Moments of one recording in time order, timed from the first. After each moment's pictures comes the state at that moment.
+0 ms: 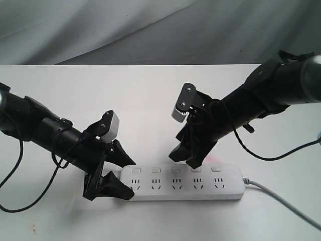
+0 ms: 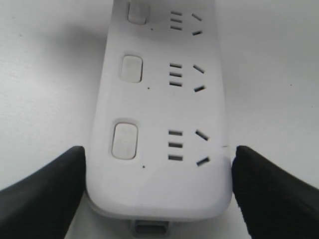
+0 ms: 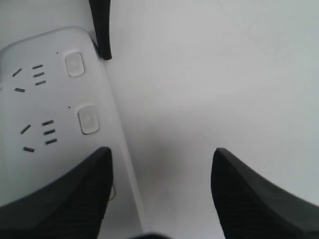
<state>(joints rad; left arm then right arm) -0.10 2.09 -0.99 -1.17 0.96 2.09 0.37 1.96 -1.12 0.94 0.68 -1.59</state>
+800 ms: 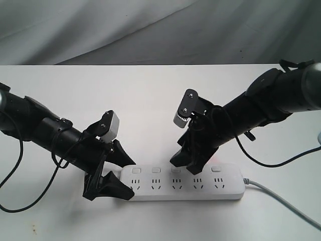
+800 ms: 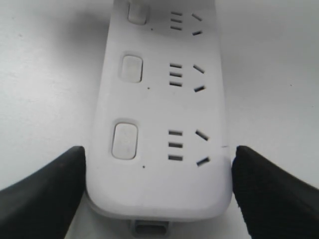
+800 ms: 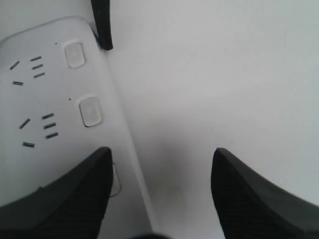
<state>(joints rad) -0.10 2.09 -0.99 -1.17 0.96 2.09 0.37 1.96 -1.07 1.01 0.64 -1.64</state>
